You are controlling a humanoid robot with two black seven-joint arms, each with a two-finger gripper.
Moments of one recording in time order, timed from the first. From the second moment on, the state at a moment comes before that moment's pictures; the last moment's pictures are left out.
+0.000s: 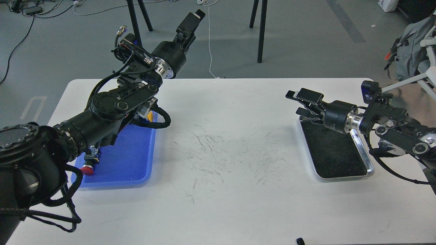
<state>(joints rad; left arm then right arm) -1.11 0.06 -0.26 -0.54 0.56 0.13 -0.49 0.92 -0.57 0.09 0.89 -0.82 0.32 0.47</state>
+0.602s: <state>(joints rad) -1.10 0.07 -0.32 -0.54 0.56 0.15 -0.49 0.99 -0.60 0.03 1.08 -1.01 0.40 0.49</state>
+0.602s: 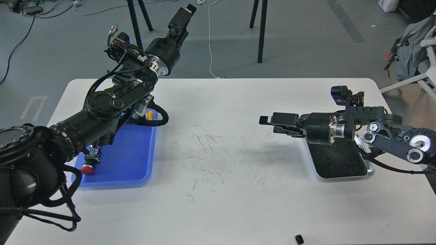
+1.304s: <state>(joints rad) -1.09 0.07 -0.31 -0.54 0.57 0.16 -0.49 1.16 -0.88 0.00 1.53 -1.42 0.49 0.49</state>
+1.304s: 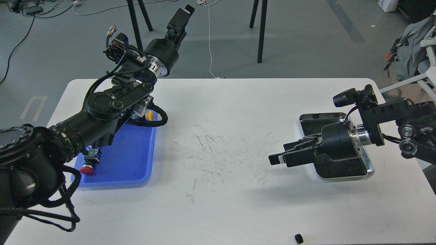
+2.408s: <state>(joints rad) -1.09 0.06 -0.30 -0.54 0.57 0.16 -0.49 1.09 -0.85 -0.22 1.57 -1.76 0.49 0.49</state>
